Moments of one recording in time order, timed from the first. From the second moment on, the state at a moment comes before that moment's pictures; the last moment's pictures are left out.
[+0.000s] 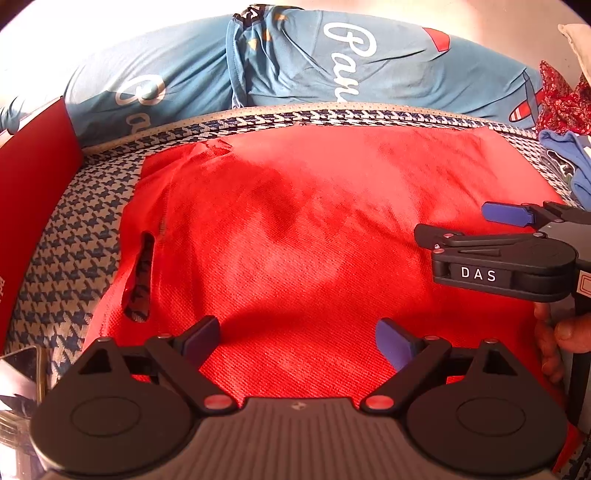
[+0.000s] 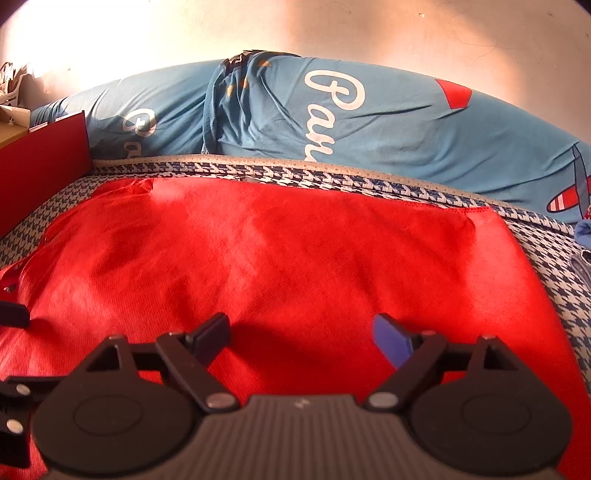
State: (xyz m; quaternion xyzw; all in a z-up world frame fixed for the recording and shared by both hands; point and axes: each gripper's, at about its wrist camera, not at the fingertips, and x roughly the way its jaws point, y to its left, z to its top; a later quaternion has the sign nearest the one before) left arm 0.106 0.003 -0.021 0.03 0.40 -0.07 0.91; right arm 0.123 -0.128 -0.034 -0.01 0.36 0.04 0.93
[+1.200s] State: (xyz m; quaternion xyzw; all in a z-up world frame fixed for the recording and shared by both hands) left arm 0.106 -0.004 -0.020 0.03 0.39 -0.08 0.91; right arm 0.119 -0.112 -0.033 -0.01 0.36 0.09 0.93
